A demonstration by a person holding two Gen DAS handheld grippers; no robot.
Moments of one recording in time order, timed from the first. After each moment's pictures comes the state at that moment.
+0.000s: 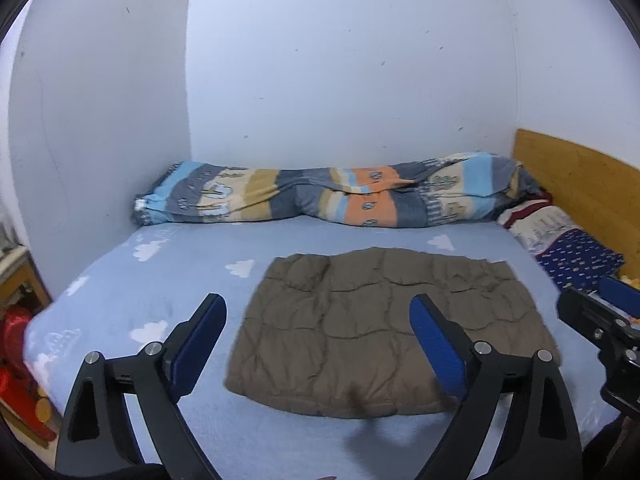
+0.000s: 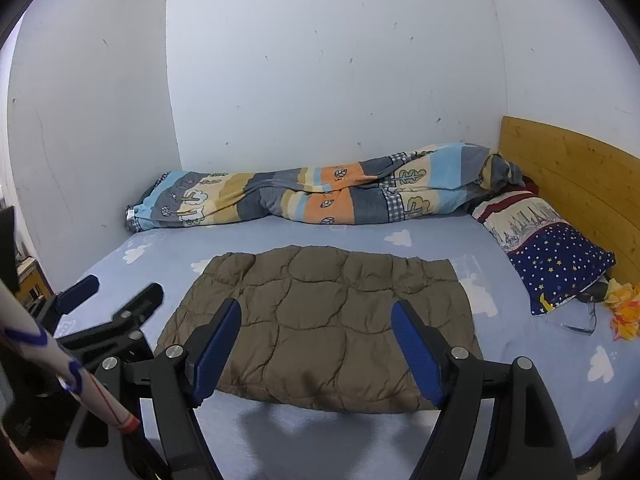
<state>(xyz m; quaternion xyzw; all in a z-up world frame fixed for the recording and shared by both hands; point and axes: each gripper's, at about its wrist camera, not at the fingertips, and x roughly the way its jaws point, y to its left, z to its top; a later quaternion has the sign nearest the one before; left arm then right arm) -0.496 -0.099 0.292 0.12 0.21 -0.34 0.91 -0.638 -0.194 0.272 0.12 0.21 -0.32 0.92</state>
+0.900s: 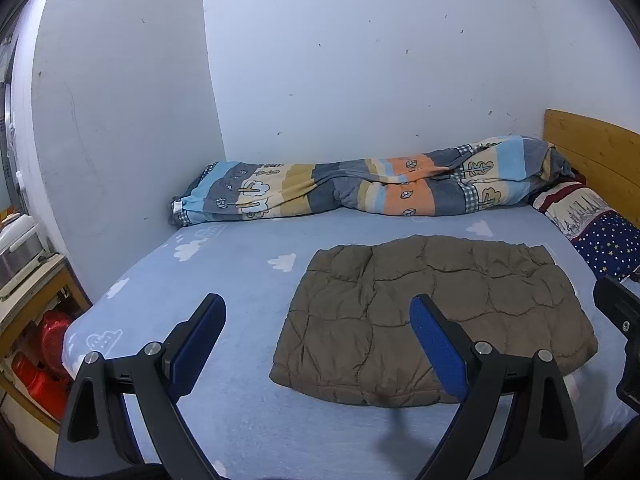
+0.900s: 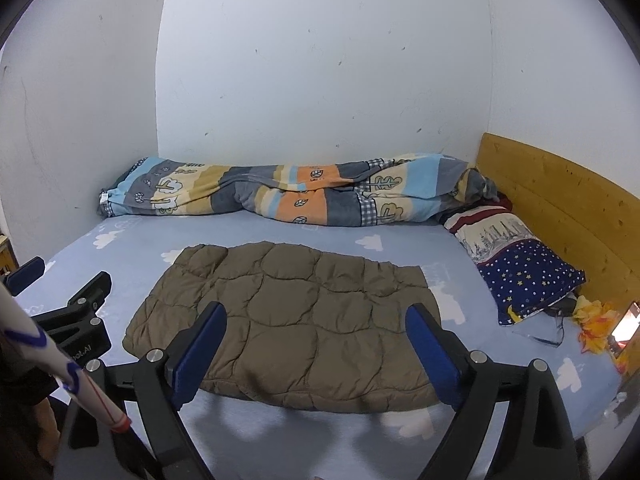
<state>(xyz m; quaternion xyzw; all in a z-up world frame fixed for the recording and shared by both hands) -0.498 -0.086 0.291 0.15 0.21 -0.28 0.93 -0.628 -0.181 0.273 0.07 0.23 -0.37 0.90</state>
